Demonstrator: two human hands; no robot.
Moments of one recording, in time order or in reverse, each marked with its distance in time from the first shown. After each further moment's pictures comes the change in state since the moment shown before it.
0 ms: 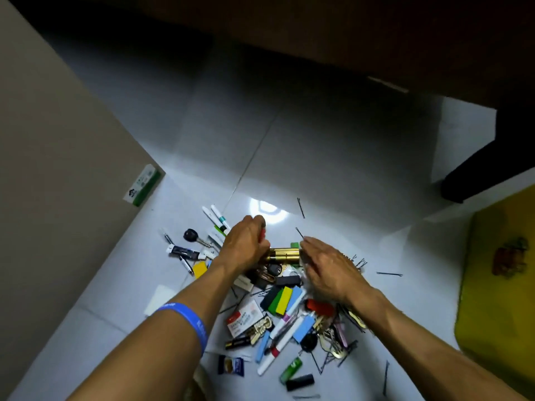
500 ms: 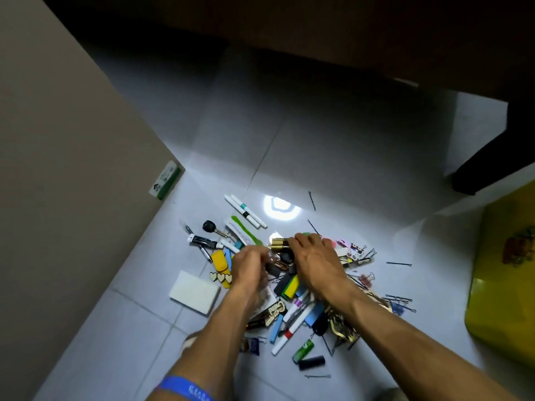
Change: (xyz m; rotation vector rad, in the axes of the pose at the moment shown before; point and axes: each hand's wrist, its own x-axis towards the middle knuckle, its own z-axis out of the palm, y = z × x) left_hand -0.083 0.016 0.010 -1.207 0.143 -0.783; right_hand 0.009 -0.046 0.021 -0.248 0.077 -0.108
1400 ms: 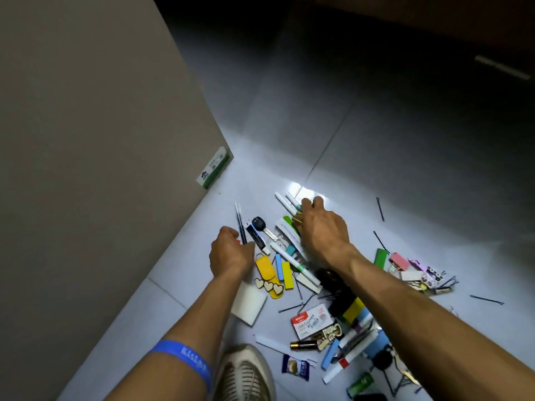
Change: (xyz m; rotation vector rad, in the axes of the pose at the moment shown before) left_hand 0.100 0.039 -0.112 0.731 0.425 0.147; right_hand 0.129 -0.075 -0.001 0.080 0.031 0.092
